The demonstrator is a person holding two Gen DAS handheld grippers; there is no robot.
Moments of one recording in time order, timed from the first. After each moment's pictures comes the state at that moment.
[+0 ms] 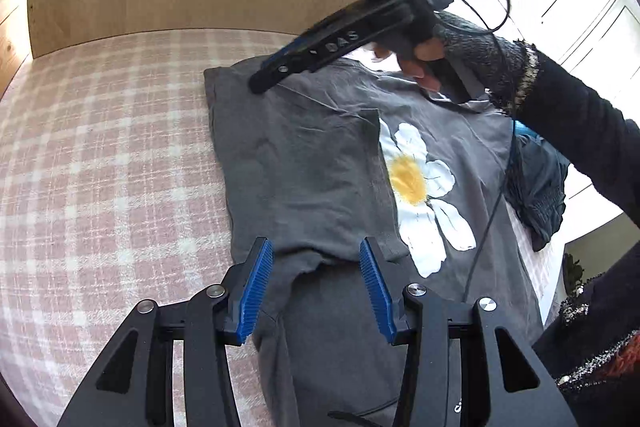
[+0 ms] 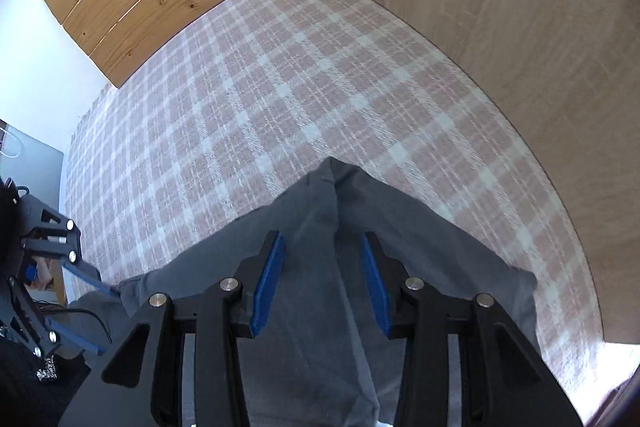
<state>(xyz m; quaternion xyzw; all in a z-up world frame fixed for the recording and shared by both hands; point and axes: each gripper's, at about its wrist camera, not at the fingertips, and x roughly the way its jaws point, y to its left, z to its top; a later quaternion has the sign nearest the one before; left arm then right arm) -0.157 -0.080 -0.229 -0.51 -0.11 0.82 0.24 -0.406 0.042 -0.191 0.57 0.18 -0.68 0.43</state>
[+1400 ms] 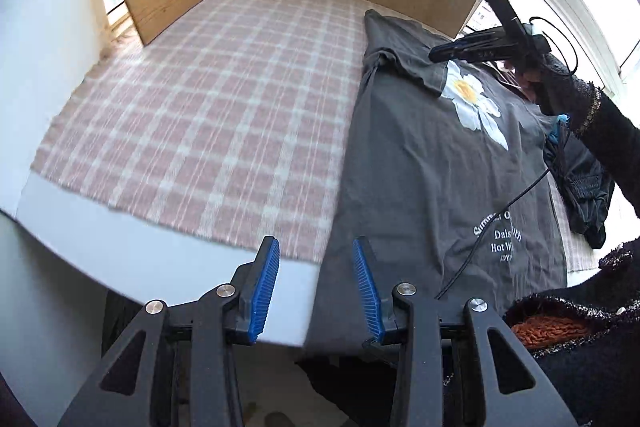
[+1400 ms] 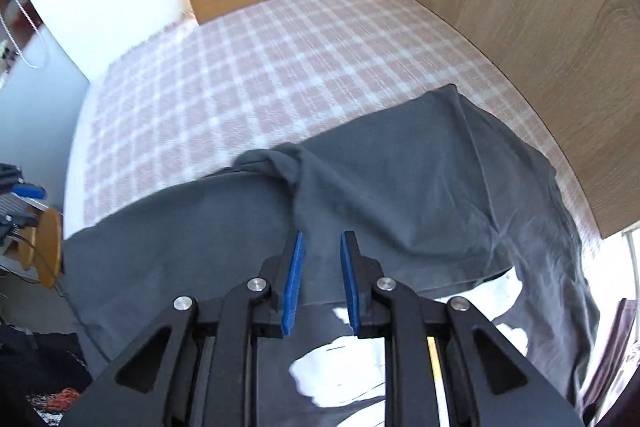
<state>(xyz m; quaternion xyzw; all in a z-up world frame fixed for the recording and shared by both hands) 0.166 -0.119 -0.208 -0.52 -0.17 0.84 -0.05 -0.180 0.067 -0.156 0.48 0.22 -0.73 0.43</state>
